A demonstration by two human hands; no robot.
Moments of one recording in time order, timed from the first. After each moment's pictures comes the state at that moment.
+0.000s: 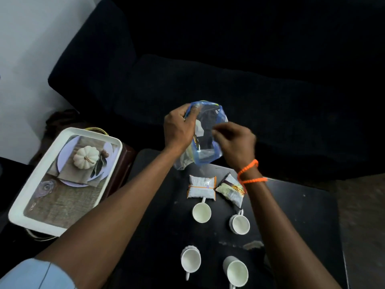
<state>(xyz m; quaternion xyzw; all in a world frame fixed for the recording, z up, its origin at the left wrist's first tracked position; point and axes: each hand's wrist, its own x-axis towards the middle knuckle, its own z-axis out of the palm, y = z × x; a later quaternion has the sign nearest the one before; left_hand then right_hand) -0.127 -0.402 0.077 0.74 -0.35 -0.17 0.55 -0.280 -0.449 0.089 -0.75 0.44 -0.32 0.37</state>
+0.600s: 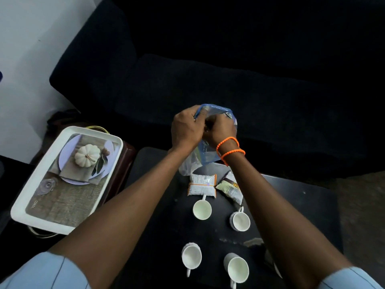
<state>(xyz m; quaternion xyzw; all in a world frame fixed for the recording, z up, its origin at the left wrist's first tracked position) -0.147 -0.406 0.076 0.77 -0.39 -0.13 0.48 -0.234 -0.472 0.074 -0.80 0.51 -0.12 0.28</state>
